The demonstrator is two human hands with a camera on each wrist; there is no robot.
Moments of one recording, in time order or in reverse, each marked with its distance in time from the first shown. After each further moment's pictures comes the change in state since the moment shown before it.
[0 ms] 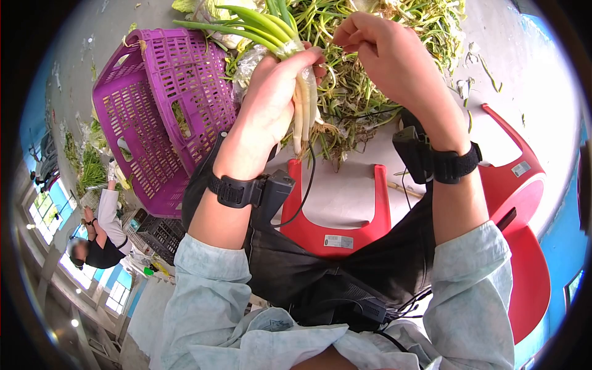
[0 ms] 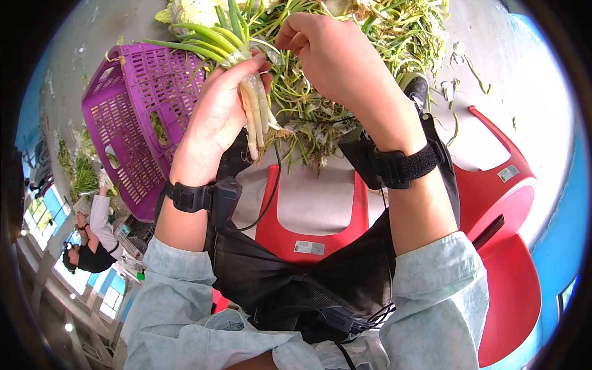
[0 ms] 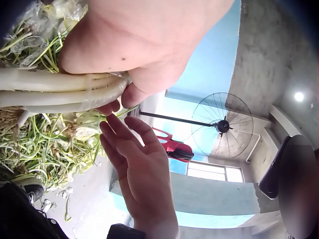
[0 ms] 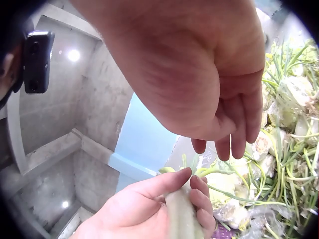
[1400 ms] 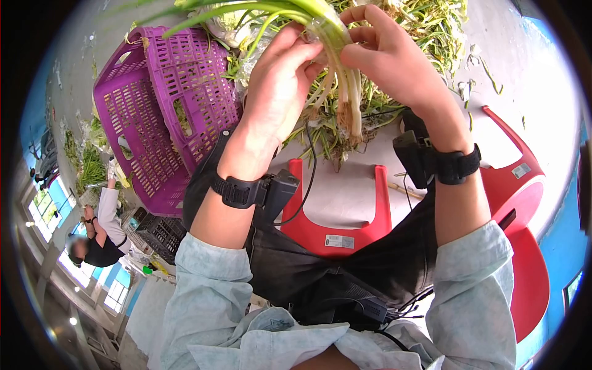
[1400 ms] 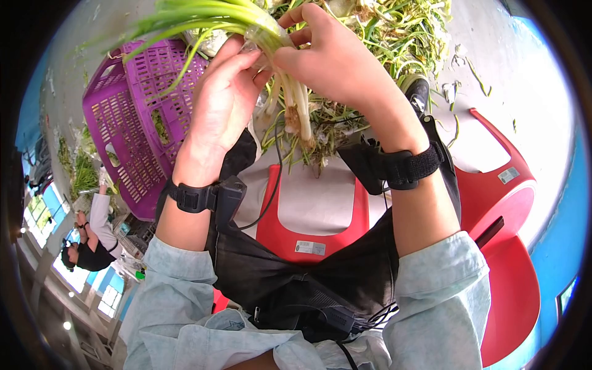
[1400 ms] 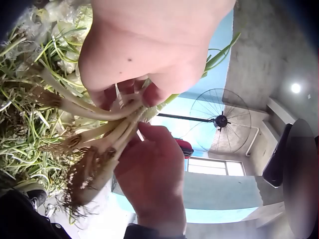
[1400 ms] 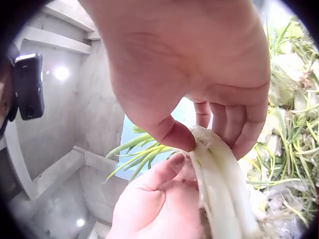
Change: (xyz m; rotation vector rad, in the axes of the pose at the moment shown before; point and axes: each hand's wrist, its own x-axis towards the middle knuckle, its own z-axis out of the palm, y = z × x) left_hand -0.002 0.007 0.014 -0.128 -0.219 0.286; right_hand 0.003 -0.033 -0.019 0.579 -0.216 0.286
